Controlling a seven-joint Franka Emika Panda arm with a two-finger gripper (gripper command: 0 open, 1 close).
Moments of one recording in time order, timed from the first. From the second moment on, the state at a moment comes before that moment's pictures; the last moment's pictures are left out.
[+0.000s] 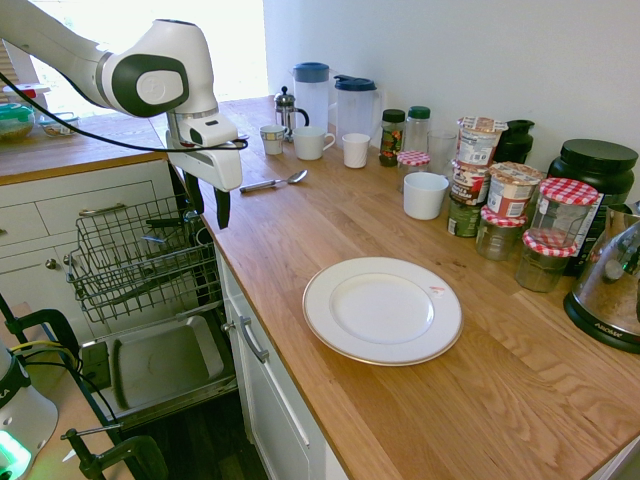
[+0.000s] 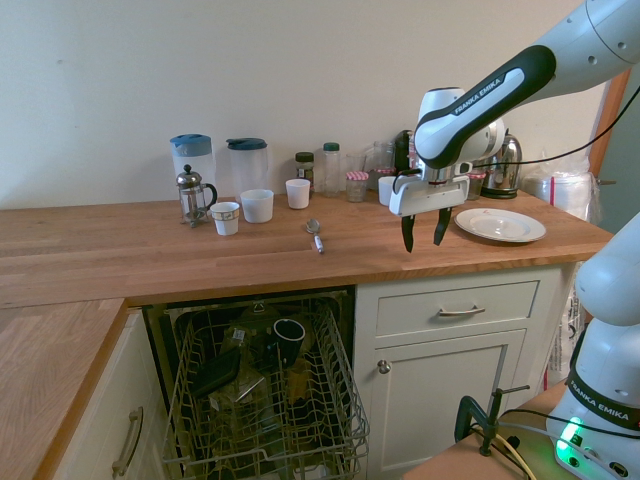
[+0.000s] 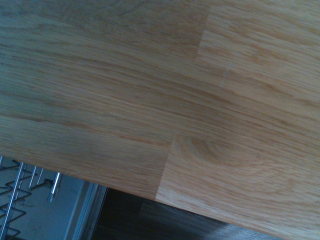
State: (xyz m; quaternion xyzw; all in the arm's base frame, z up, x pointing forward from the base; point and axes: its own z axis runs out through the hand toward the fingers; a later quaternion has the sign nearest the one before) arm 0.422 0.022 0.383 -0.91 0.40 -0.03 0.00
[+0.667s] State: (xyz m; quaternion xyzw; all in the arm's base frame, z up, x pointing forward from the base) arm 0.478 0.056 0.415 -0.88 0.47 -0.05 0.04
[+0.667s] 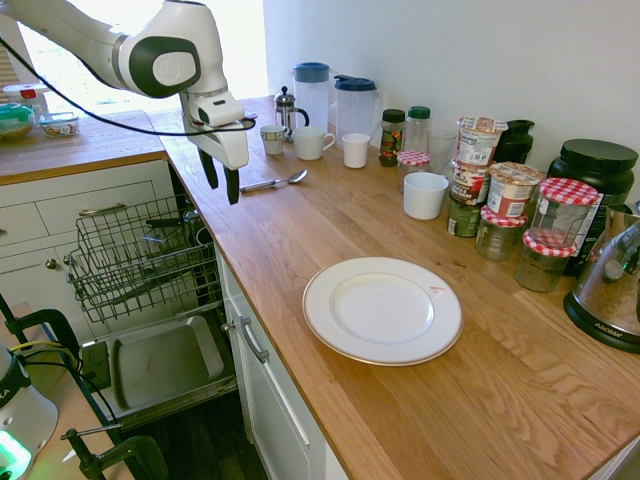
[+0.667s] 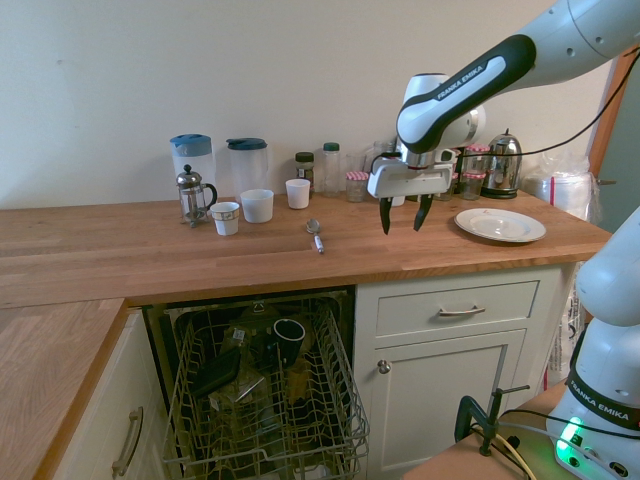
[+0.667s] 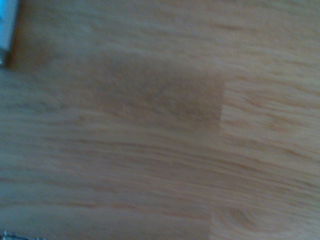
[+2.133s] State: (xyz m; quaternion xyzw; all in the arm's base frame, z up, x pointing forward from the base) arm 0.710 0.150 0.341 -0.85 0.53 -0.04 0.01
